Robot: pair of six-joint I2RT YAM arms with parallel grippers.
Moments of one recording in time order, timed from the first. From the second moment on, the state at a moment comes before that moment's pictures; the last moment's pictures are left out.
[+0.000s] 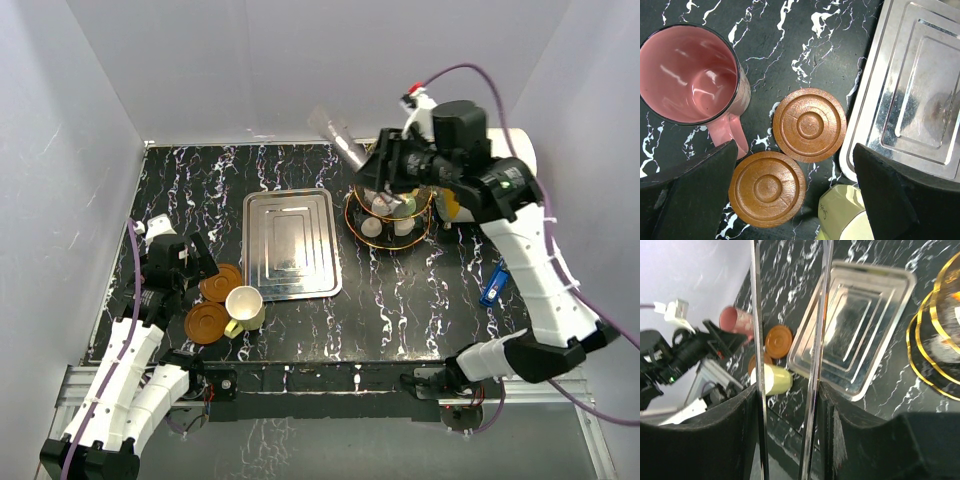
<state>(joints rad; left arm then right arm) -0.20 0.71 0.72 -0.75 -0.35 -0.48 0.46 1.37 1.90 -0.96 -0.32 0.45</state>
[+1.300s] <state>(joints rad) -0.20 0.70 0.72 -0.75 -0.36 -0.48 0.95 1.95 1.59 -0.62 0.25 0.63</state>
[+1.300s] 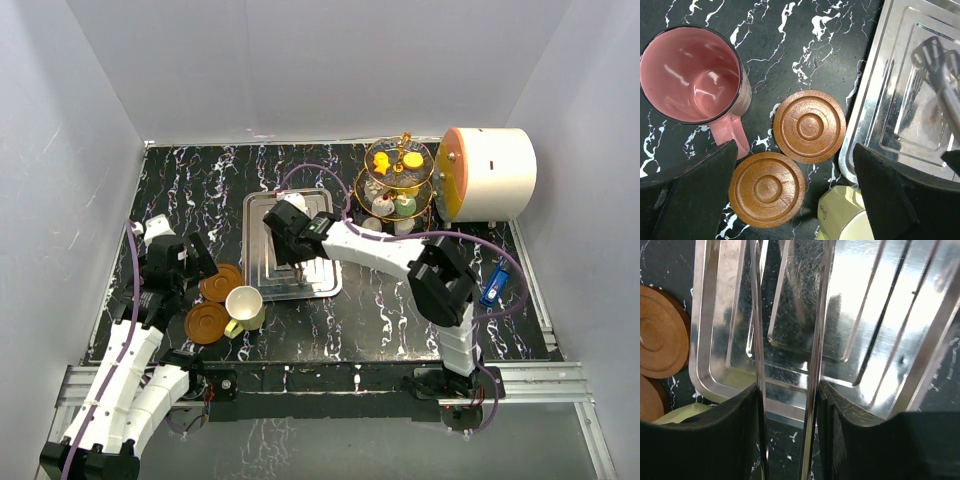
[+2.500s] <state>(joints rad) -0.20 0.71 0.72 -0.75 -0.36 -0.48 0.91 2.14 1.72 -0.70 0.23 0.58</state>
